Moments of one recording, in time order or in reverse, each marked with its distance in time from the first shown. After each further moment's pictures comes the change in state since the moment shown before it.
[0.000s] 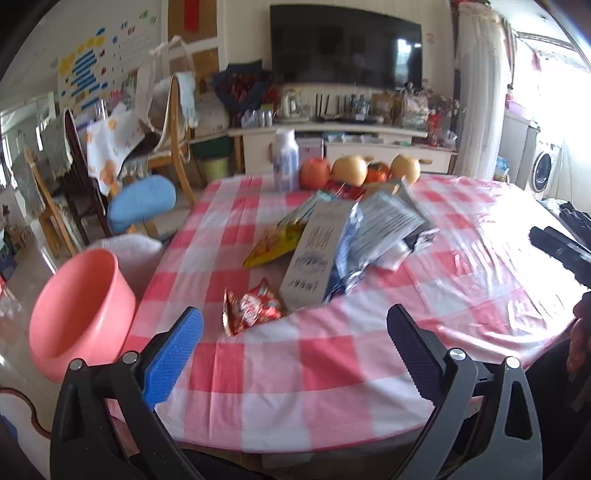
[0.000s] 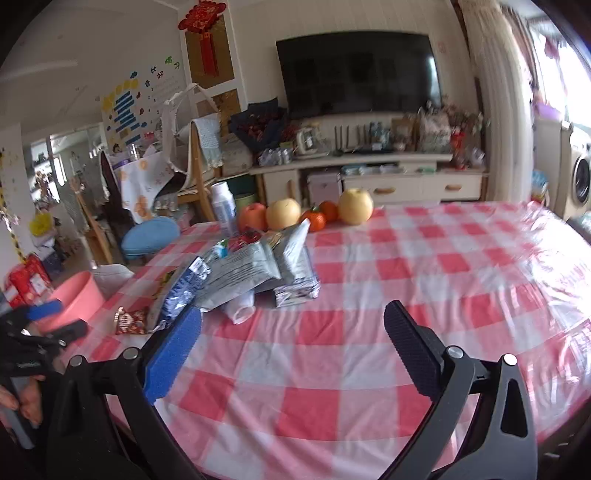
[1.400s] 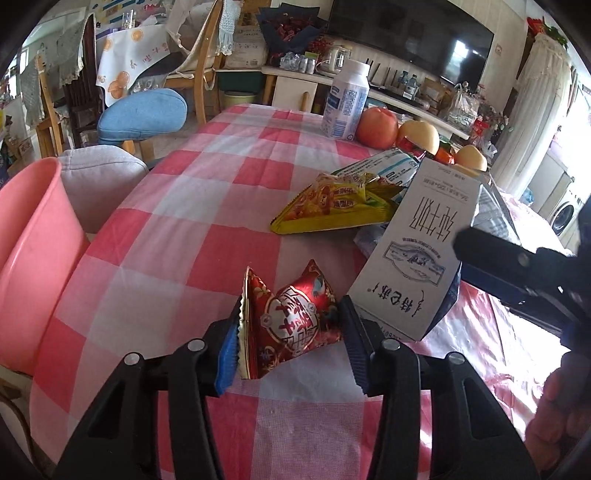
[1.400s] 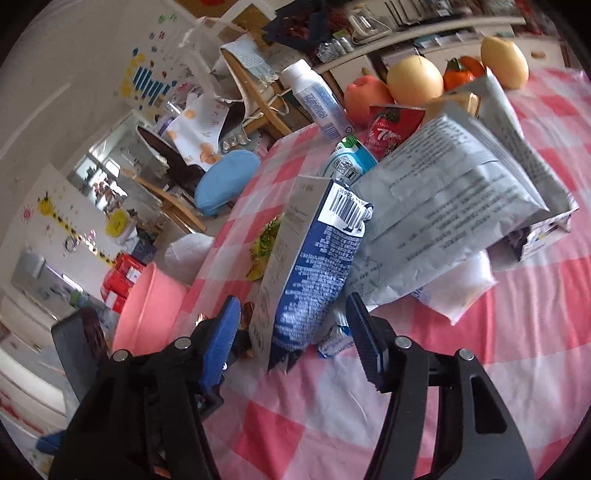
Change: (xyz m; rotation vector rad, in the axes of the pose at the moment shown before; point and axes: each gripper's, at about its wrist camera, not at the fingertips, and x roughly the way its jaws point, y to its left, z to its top) left arm 0.136 0.054 0.002 -0.254 0.156 -0.048; right arm 0.184 0.100 0.000 0.266 0.381 0.383
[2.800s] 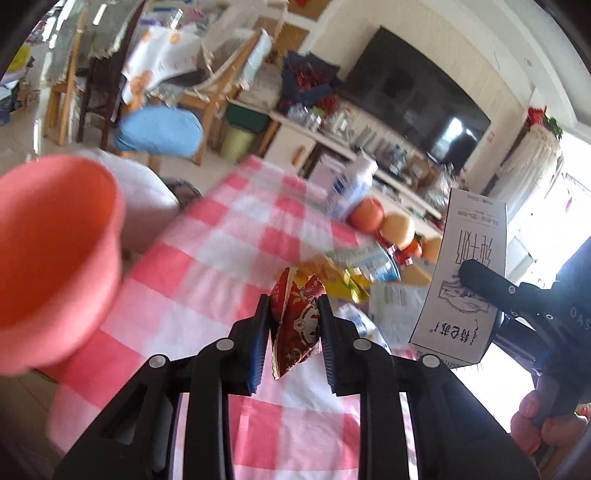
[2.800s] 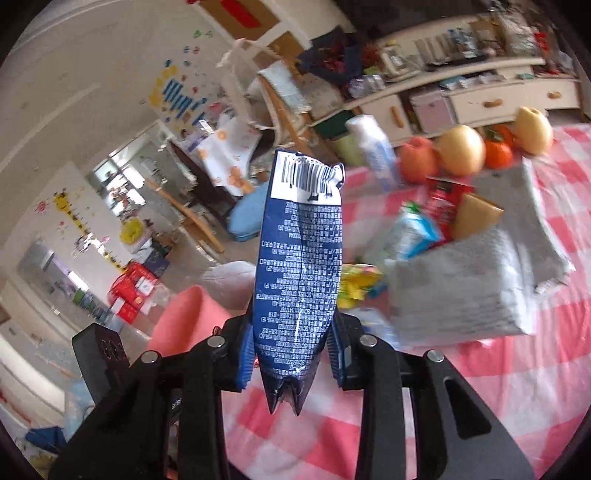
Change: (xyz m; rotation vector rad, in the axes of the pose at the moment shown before) left arm -0.073 0.071 0.015 -0.224 -0.214 -0.168; right arm -0.041 0.099 0.007 -0.136 -0.094 0.070
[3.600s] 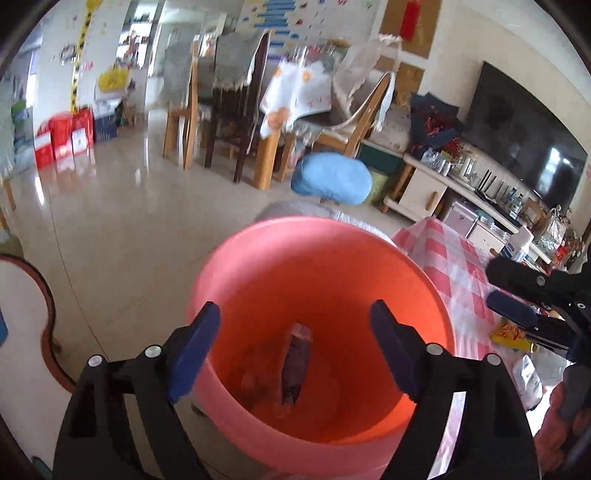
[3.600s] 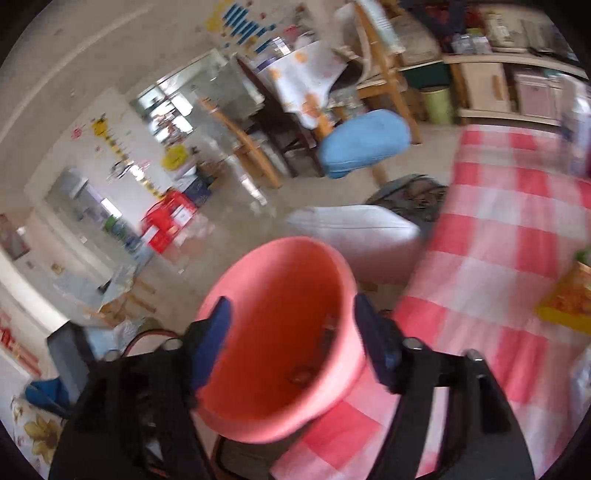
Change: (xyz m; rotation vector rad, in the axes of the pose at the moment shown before) left arm -0.089 0.171 0.043 -0.046 -0.142 0.444; right arm 0.166 0.136 -0.025 -0.130 0.202 0.087
